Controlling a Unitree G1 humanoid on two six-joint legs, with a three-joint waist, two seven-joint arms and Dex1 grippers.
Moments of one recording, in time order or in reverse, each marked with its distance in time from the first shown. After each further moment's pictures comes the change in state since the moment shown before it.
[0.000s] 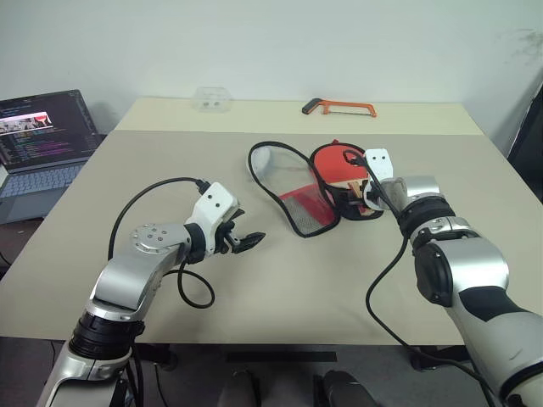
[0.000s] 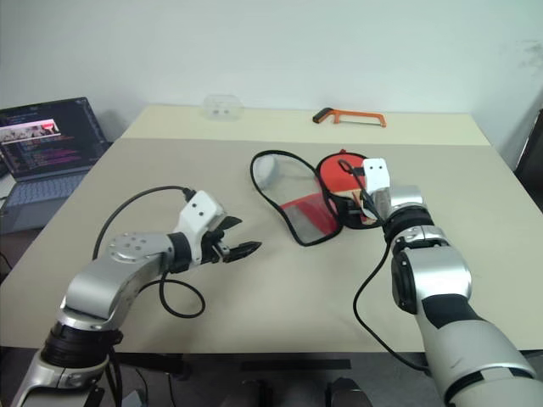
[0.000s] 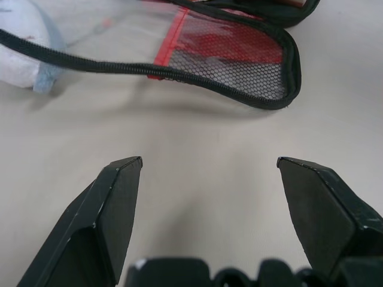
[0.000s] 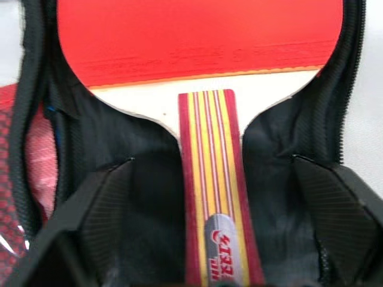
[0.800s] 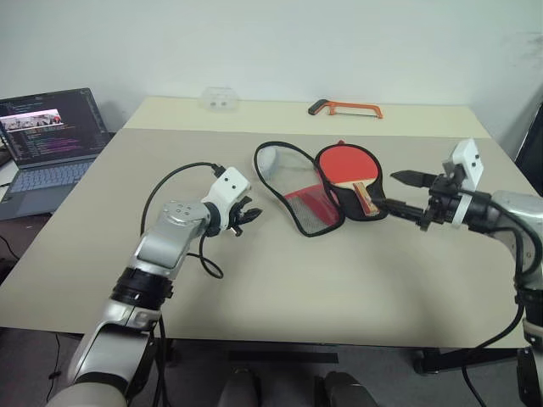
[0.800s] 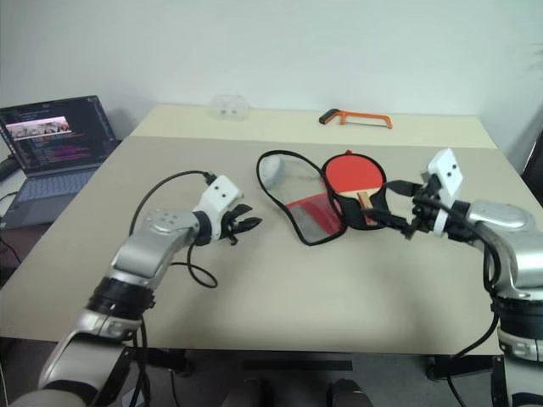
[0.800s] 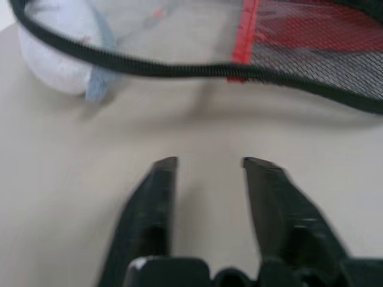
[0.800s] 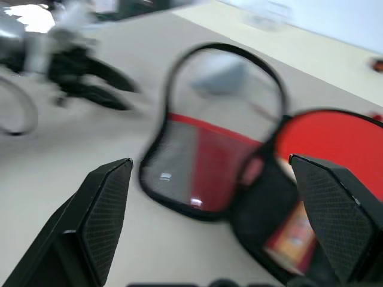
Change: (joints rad) left arm -0.305 -0.144 -0.160 0.546 0.213 -0.281 0.001; right arm 0.755 -0.427 -0.061 -1.369 0.426 0.045 0.756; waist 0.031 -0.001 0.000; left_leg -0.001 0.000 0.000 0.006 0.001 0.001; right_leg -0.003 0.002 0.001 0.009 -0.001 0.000
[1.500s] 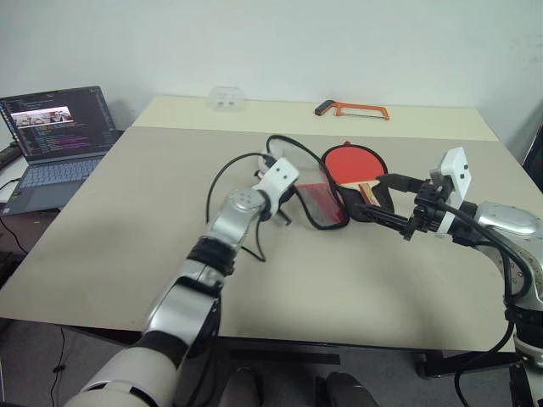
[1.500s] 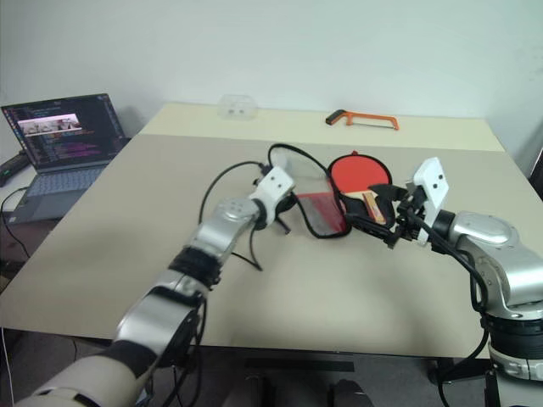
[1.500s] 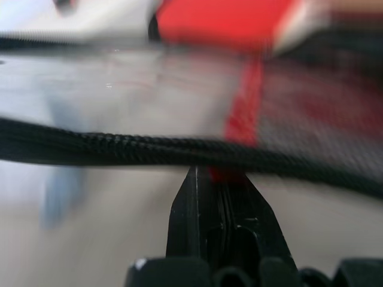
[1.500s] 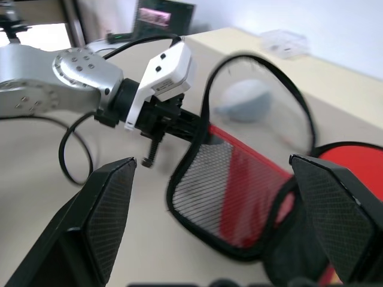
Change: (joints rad) left arm -0.355 -0.423 0.025 0.679 0.148 -0.424 0.278; right arm 0.069 0.037 -0.017 -0.132 0.053 0.000 -0.179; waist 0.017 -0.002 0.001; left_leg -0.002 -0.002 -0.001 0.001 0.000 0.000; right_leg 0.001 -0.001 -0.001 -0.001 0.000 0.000
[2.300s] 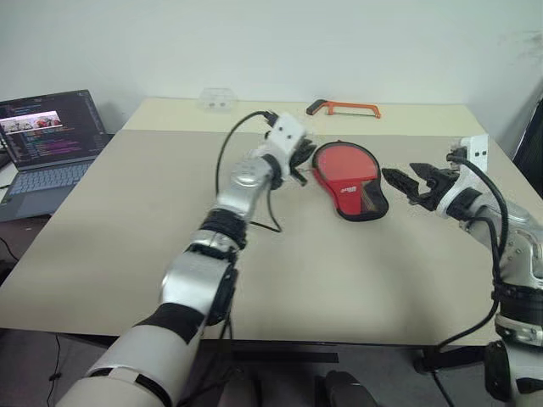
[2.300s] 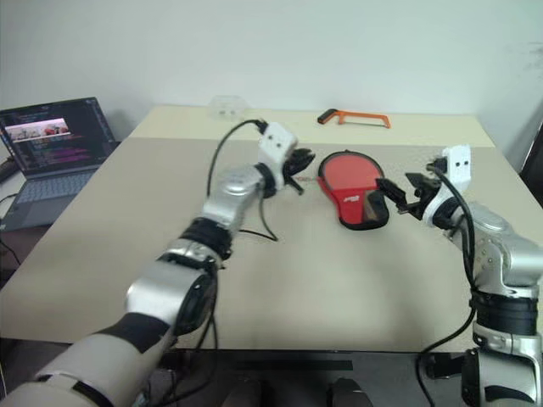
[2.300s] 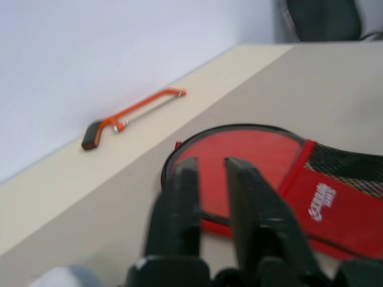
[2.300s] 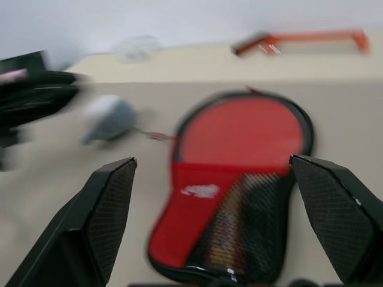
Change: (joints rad) left arm -0.009 0.119 0.152 -0.050 -0.080 -0.195 -0.269; right arm -0.161 0.147 -0.109 0.362 0.051 0.122 -0.399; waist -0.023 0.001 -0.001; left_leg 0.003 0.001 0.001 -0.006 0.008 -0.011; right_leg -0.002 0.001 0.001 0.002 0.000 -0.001
